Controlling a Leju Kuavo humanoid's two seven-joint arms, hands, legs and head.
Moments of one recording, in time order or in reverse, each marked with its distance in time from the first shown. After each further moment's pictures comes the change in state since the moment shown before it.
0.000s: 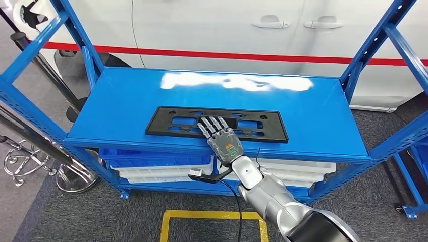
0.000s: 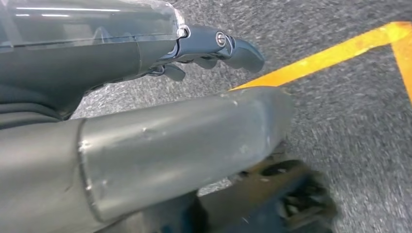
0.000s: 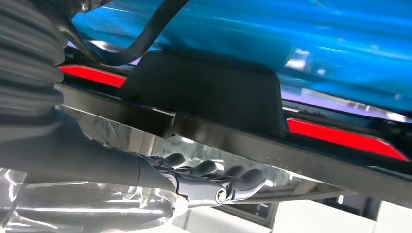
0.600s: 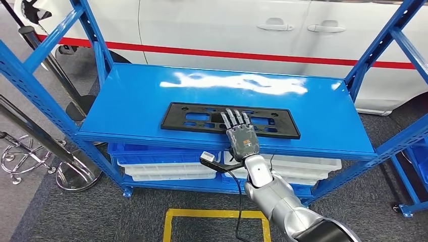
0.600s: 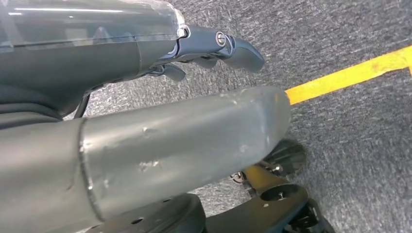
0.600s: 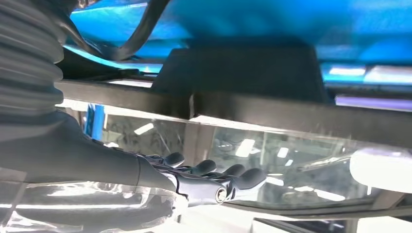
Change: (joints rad) left arm 0.005 0.006 -0.013 0.000 0.014 0.007 0.003; right arm 0.069 -0.029 -0.212 -0.119 0.027 0.000 0.062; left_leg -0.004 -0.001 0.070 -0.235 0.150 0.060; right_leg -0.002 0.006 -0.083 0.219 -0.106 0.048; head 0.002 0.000
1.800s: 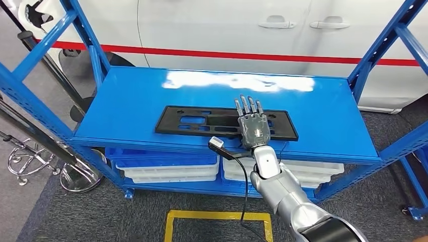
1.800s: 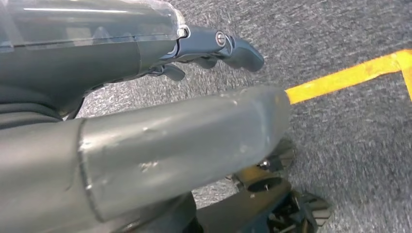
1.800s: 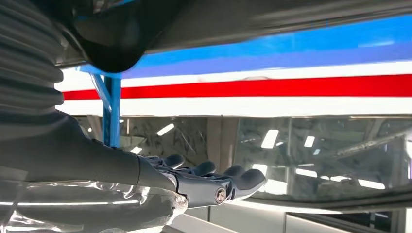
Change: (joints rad) left arm 0.000 -0.008 -0.003 0.000 0.000 0.010 0.000; right arm -0.017 -0.018 -0.059 -0.067 0.001 0.000 0.021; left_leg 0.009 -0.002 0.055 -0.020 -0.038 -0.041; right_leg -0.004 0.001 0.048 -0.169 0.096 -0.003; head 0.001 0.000
